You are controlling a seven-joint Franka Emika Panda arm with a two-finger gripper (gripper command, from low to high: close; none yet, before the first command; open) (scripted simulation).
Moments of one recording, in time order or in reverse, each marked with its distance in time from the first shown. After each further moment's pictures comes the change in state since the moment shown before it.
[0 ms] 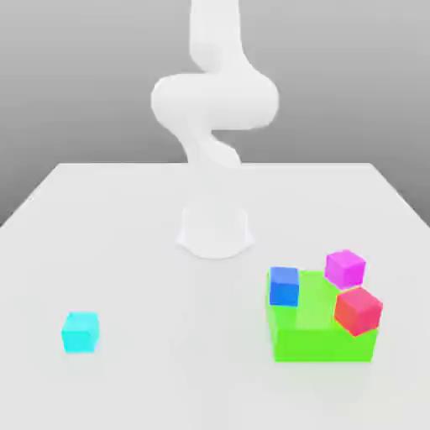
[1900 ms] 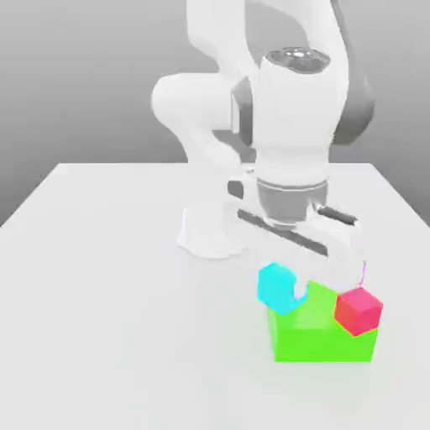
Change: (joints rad) arm 0.124 0.524 0.351 -0.288 0.131 0.113 0.842
